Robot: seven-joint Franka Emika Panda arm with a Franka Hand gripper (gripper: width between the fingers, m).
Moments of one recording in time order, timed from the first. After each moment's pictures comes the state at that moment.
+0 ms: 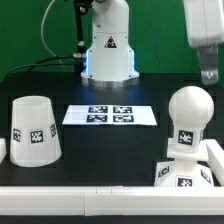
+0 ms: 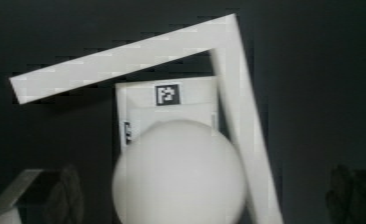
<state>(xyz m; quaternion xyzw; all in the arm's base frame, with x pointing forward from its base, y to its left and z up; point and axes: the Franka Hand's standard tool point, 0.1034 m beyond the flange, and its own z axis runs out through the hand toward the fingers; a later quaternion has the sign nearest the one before) 0.626 0.091 0.178 -0.60 0.79 0.01 0.14</state>
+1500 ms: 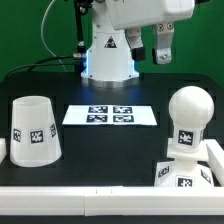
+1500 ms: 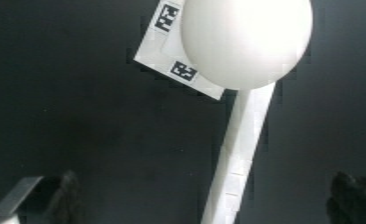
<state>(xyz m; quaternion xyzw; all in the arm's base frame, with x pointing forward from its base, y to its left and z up) 0.593 0.023 0.182 -0.79 0.61 0.00 0.11</state>
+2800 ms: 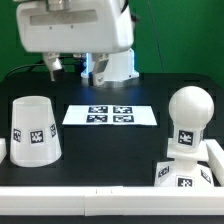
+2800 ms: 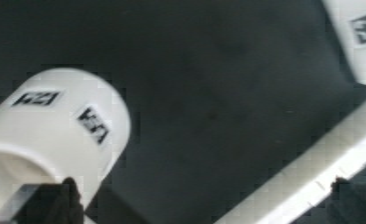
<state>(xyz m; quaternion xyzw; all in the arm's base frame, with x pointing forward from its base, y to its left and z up) 0.541 -0.088 0.132 -0.94 0.34 -0.02 0.05</state>
